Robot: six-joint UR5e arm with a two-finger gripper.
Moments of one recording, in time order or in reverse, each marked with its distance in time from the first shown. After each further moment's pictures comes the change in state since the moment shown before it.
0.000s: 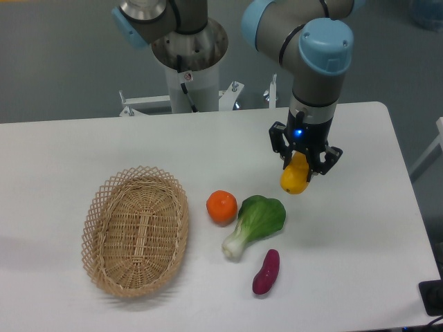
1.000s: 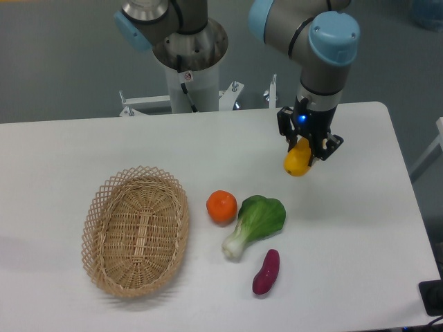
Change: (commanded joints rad) arm 0.120 0.058 -0.221 0.092 0.000 0.330
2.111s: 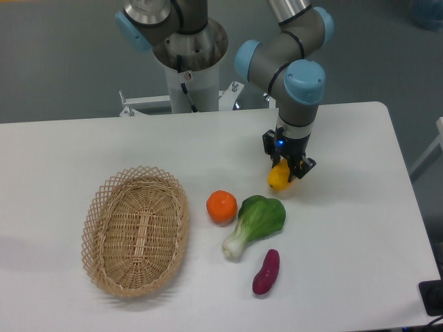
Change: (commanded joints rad) arm -0.028 -0.117 -0.181 0.295 0.003 -0.032
